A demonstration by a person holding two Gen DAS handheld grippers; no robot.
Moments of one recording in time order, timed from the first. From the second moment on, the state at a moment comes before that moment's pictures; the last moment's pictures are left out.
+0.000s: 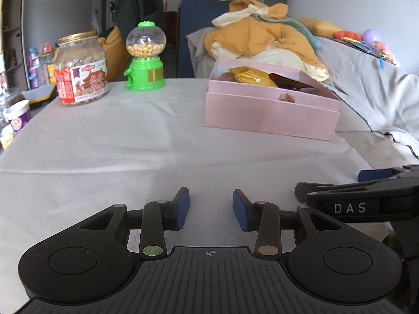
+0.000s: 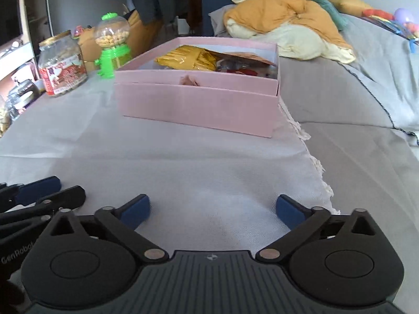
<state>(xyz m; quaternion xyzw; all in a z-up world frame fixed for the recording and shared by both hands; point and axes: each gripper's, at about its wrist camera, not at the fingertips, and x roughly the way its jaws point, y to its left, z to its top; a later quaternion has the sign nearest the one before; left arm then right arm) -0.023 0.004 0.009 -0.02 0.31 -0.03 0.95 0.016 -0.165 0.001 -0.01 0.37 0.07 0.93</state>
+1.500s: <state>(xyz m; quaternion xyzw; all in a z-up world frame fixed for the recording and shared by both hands) -0.019 -0.001 0.008 0.00 0.31 -0.02 0.95 0.009 -0.168 -0.004 -0.01 0.34 0.07 0.94</state>
